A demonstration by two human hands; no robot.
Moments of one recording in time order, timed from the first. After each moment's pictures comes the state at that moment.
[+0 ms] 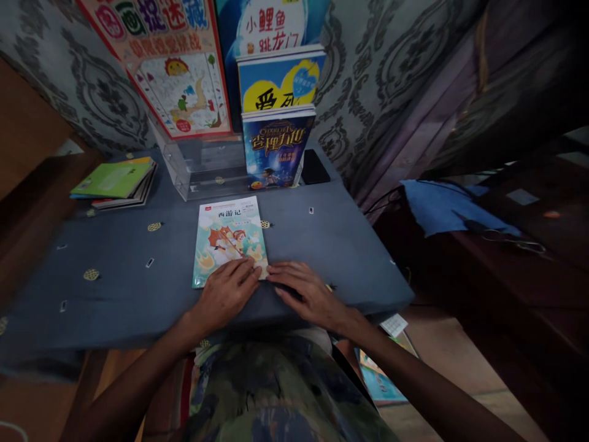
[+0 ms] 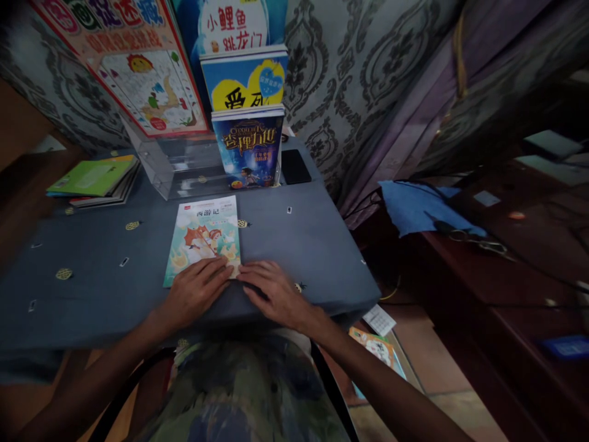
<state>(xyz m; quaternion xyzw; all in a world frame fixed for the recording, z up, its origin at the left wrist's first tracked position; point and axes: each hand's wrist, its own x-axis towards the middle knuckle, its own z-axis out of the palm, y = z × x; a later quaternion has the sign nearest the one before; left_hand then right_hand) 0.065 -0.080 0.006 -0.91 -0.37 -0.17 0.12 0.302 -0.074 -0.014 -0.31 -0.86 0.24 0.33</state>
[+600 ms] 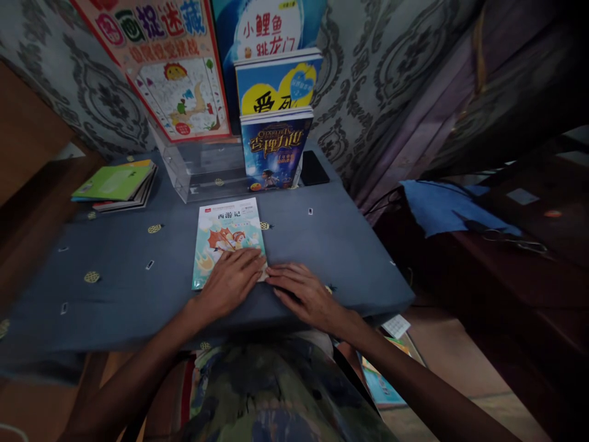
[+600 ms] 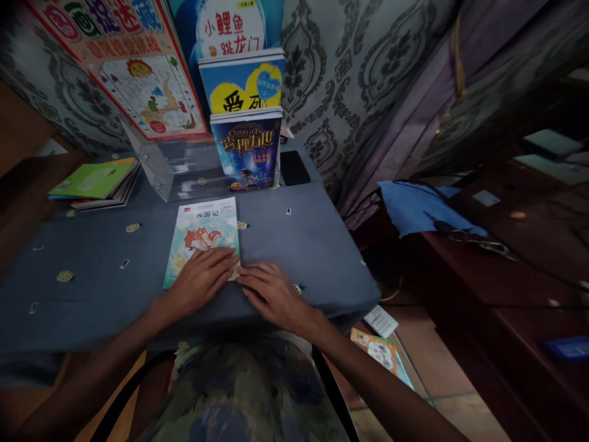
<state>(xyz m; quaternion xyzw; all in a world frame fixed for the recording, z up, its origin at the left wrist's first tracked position) 0.073 -0.058 0.014 -0.91 -0.40 -0.15 0.00 0.300 -0.075 -0.014 -0.32 -0.87 0.23 0.31</state>
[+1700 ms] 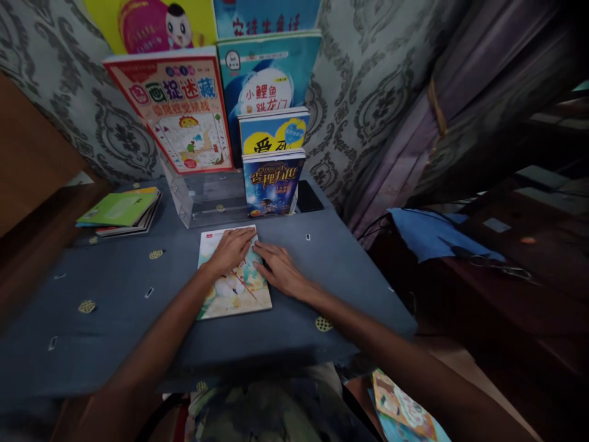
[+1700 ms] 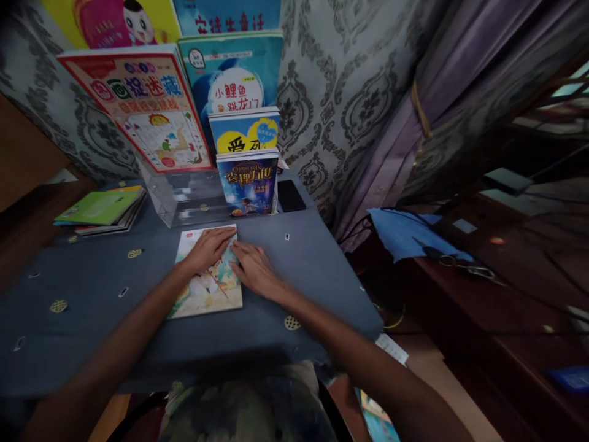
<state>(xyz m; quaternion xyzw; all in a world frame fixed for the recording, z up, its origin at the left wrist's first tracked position) 0.065 0.075 0.001 -0.88 -0.44 -0.18 -0.07 0.257 0.023 -0.015 -0.44 -0.85 0.17 0.24</state>
